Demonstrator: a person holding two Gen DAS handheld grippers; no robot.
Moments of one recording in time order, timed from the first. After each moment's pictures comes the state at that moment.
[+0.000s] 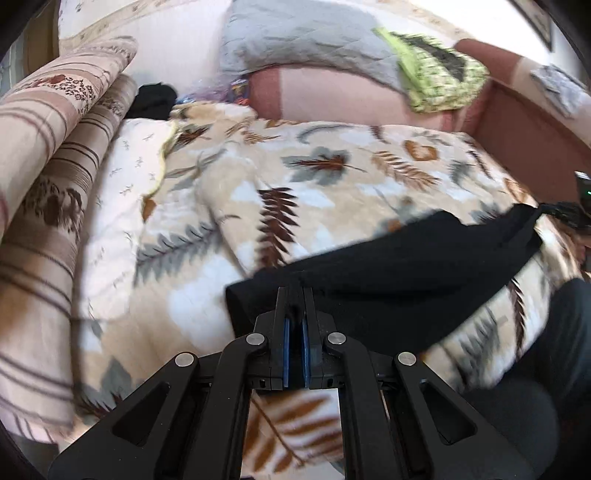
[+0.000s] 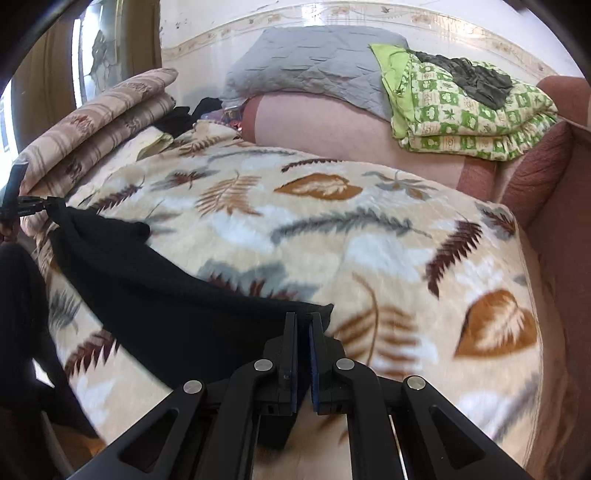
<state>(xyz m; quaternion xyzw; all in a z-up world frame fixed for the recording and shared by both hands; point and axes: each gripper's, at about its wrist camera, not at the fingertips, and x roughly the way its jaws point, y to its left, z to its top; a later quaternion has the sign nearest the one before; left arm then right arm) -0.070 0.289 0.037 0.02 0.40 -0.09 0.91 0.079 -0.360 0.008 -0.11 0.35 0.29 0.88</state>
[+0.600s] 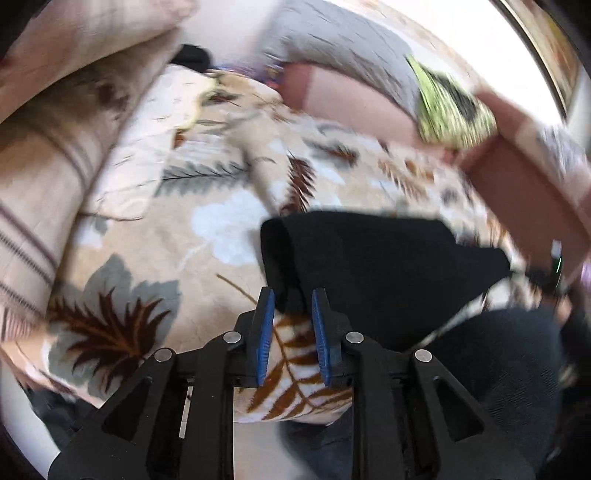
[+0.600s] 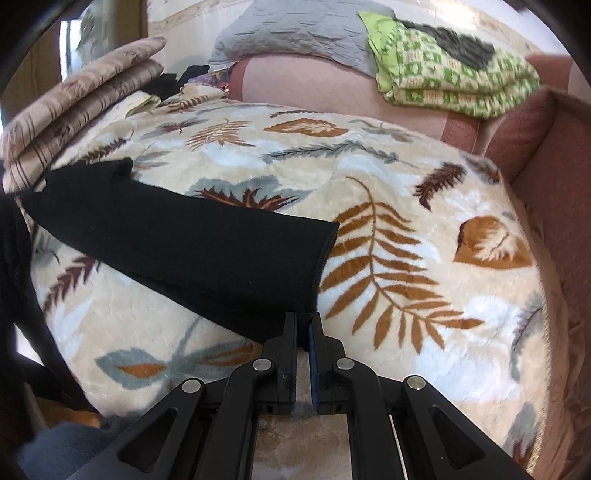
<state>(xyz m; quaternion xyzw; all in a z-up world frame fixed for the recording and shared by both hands) -0.121 0.346 0.010 -0.14 0.40 -0.09 0.90 0.035 -0.377 -0.047 -0.14 0.39 0.25 0.87</state>
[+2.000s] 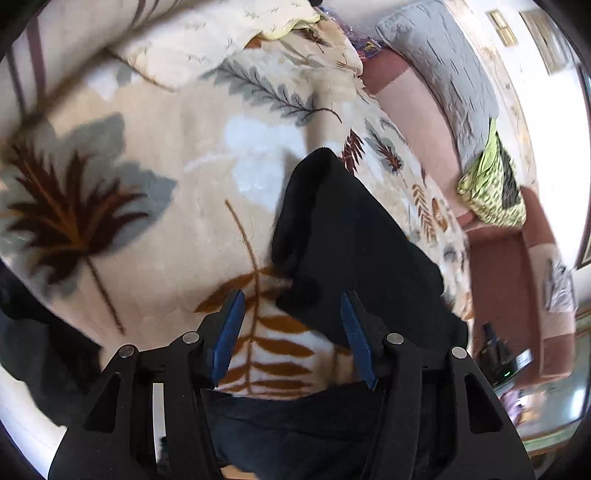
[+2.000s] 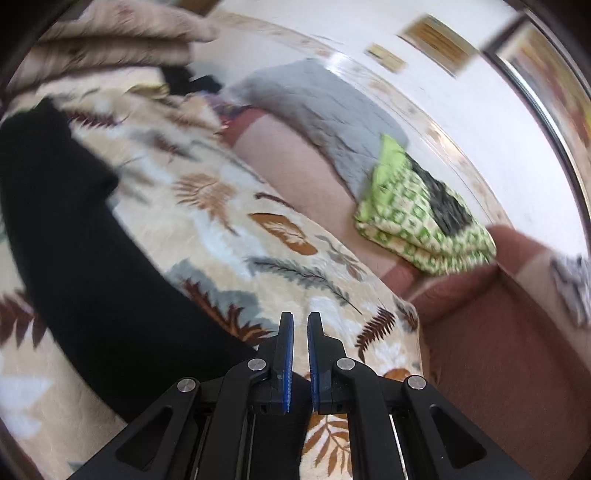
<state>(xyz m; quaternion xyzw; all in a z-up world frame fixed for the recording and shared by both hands) -0.093 0.367 -0.042 -0.38 0.49 -0.04 0.79 0.013 -0.249 -0.005 -0.37 0.19 0.14 0.90</state>
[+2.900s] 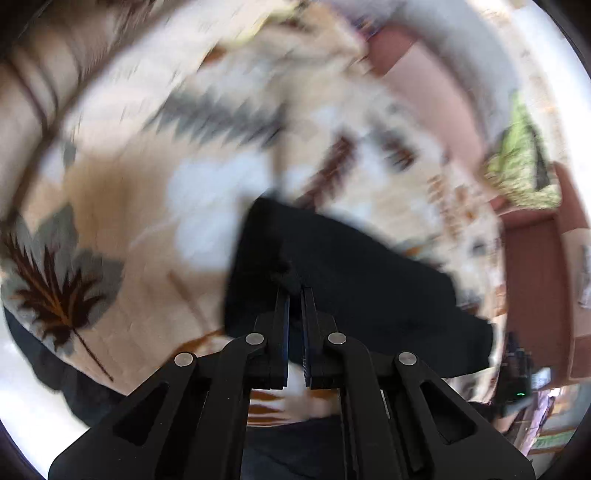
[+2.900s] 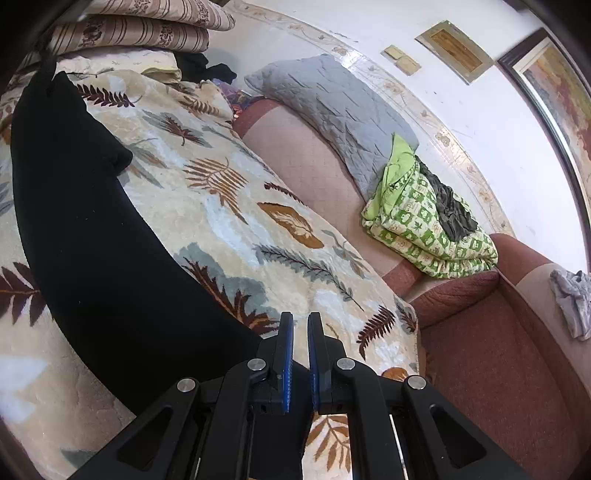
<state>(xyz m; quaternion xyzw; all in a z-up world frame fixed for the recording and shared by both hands) -0.028 0.345 -0.016 -0.30 0.55 0.01 0.78 0.013 -0.245 -0.017 -0.39 0.19 0.13 0.89</state>
